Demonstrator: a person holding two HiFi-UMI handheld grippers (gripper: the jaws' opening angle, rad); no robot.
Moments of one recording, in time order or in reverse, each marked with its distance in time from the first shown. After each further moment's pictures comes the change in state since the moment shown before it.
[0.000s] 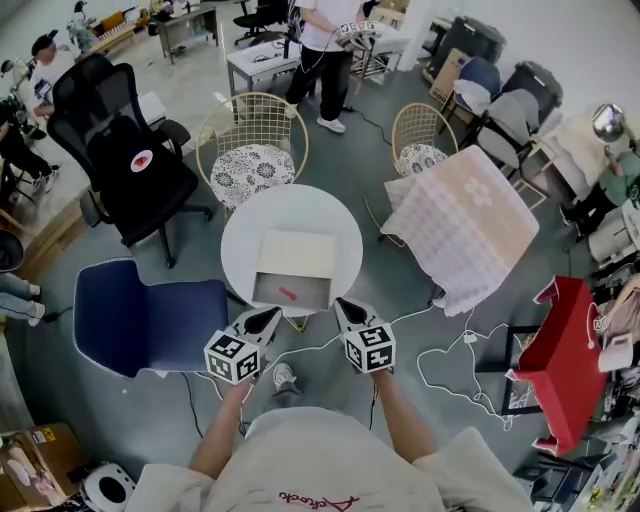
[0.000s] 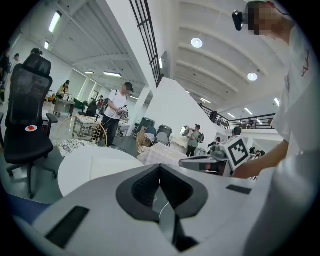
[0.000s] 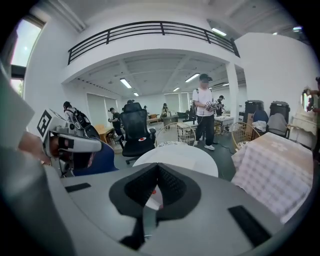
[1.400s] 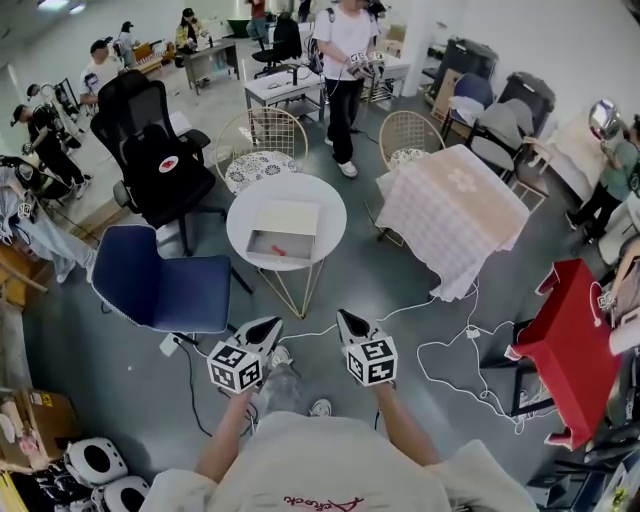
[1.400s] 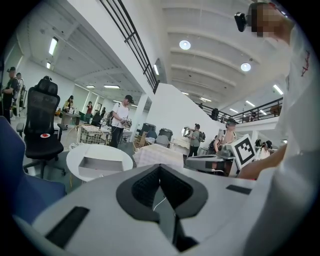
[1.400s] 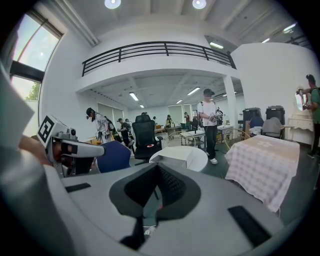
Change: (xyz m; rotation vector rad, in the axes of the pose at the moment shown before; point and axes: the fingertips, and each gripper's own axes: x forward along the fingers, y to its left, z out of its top) left arm -0.092 -0.209 -0.103 0.089 -0.075 0.100; right arm -0.223 0.050 -0.102 -0.025 -0.157 0.044
